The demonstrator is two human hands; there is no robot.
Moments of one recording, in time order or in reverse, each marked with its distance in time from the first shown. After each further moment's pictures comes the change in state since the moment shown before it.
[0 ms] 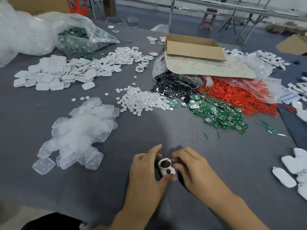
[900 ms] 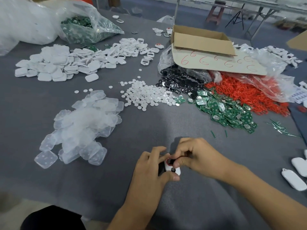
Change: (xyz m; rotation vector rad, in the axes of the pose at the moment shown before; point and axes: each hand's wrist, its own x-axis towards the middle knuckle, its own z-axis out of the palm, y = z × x) left_hand 0.001 -0.009 -0.005 -0.114 -0.139 -0.080; right_hand 0.049 0.015 -0.016 0.228 -0.331 -0.038
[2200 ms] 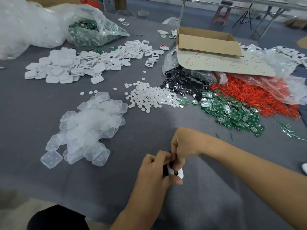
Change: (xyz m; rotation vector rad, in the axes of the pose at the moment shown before) left_hand -0.002 0.014 -0.002 0.083 0.003 0.064; right_hand 0.069 -0.029 -0.012 -0.312 -0.404 0.481
